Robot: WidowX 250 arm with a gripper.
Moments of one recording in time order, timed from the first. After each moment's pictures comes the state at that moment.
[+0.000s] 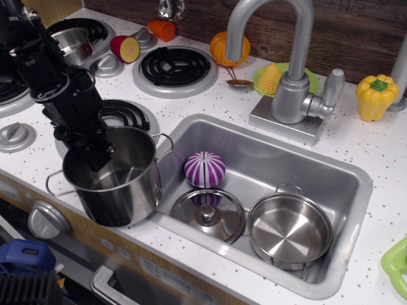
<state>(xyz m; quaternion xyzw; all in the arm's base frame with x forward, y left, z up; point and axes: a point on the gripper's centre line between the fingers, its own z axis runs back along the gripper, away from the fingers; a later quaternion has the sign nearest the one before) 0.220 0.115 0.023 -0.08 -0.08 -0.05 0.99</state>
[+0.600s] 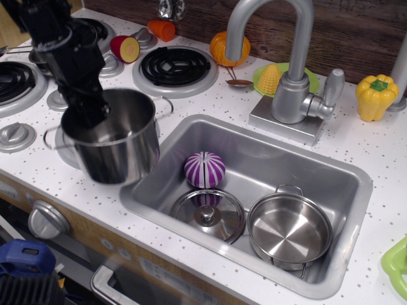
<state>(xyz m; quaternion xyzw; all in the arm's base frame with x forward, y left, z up) 0.257 0.140 0.060 -0.04 -0.09 -0.11 0.99</state>
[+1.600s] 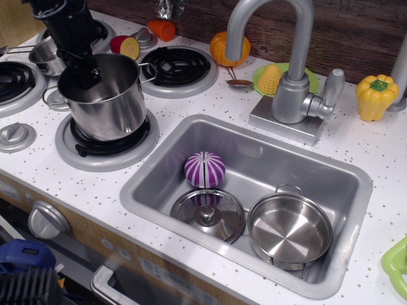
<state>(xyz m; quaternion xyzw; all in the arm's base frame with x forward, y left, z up) 0.309 0.196 0.054 -0.03 -0.11 -0.16 0.98</state>
